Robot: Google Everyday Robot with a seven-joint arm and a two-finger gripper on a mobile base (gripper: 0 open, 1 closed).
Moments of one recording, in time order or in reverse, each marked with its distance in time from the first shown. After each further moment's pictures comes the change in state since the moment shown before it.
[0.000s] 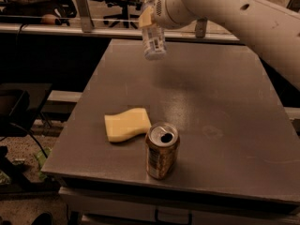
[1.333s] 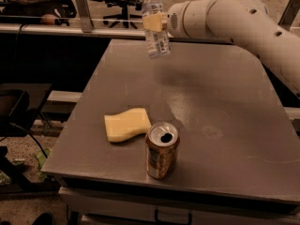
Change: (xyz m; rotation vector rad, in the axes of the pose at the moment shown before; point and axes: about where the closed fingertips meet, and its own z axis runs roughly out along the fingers) arm 0.002 0.008 -0.013 0.171 0.215 -0.147
